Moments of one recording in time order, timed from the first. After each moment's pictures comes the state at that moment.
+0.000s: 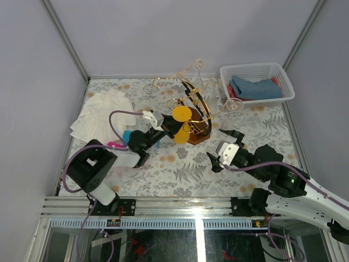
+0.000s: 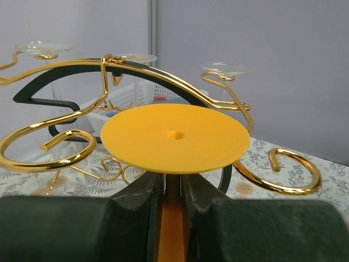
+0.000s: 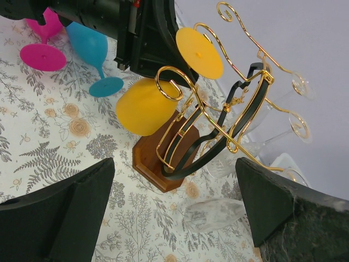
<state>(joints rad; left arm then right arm) -0.64 1.60 0.51 1.51 0.30 -0.20 1.09 0.57 0.79 -0.38 0.19 -0.56</state>
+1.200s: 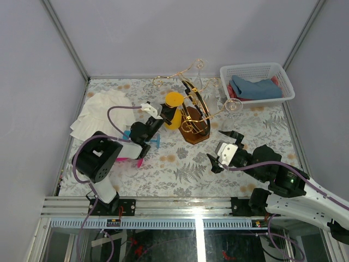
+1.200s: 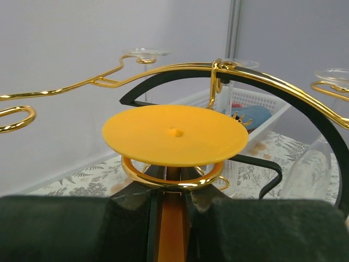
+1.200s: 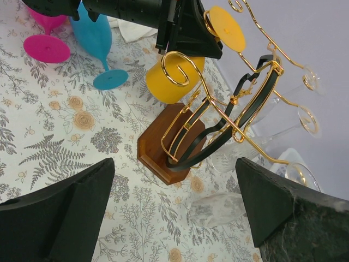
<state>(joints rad) -0.54 1.72 0.63 1.52 0.13 -0.08 1.09 0.57 0.78 -0.41 0.19 -0.55</state>
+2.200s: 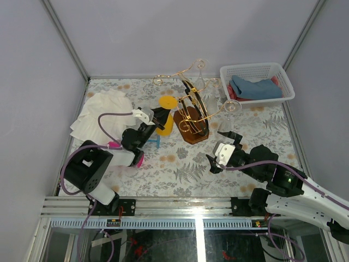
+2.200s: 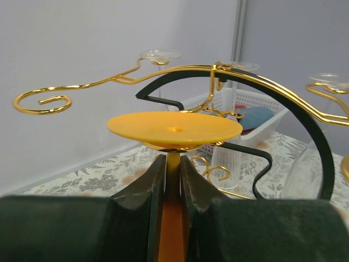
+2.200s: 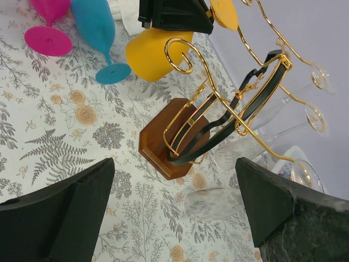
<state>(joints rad) -0.52 1.58 0.49 1.52 0.10 -0.07 1.09 0.58 0.77 -0.41 0.19 -0.55</state>
